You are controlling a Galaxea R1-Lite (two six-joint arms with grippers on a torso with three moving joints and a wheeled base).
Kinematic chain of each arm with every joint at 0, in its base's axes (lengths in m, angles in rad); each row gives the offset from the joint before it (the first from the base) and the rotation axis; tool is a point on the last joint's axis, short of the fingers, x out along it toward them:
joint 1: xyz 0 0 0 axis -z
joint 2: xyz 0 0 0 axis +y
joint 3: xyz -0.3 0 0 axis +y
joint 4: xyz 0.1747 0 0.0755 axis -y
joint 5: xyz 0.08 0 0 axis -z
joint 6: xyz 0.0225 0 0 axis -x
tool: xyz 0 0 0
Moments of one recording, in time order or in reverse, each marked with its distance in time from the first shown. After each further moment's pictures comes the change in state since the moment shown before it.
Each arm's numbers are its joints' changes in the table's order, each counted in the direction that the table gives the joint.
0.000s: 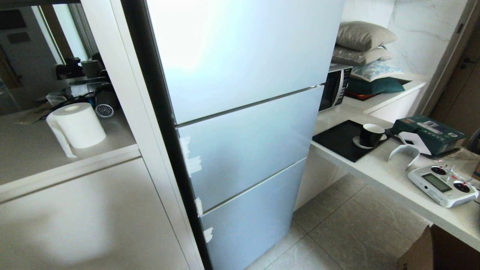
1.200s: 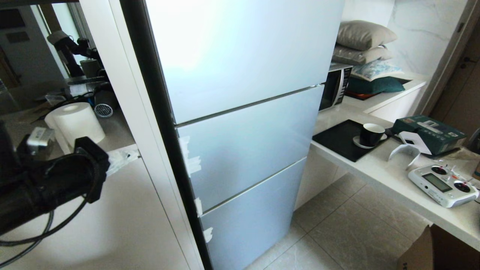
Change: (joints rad) left arm 0.128 1.358 -0.591 0.582 0.182 0.969; right arm 0.000 0.000 0.000 0.000 0.000 0.002
